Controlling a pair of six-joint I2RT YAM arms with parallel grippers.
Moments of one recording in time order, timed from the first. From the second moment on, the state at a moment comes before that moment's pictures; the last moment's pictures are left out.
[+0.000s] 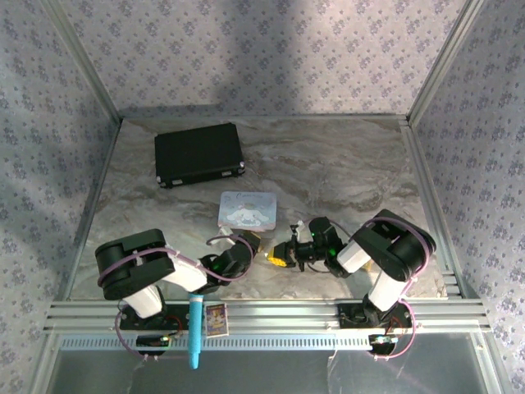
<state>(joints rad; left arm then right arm) -1.17 1.62 0.33 0.76 -0.55 -1.76 0.69 1.70 0.26 0.96 -0.79 1.42</state>
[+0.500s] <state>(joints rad) -1.17 1.62 0.30 0.81 -0.56 -1.73 0.68 1.78 0.27 1.08 -0.81 1.49</state>
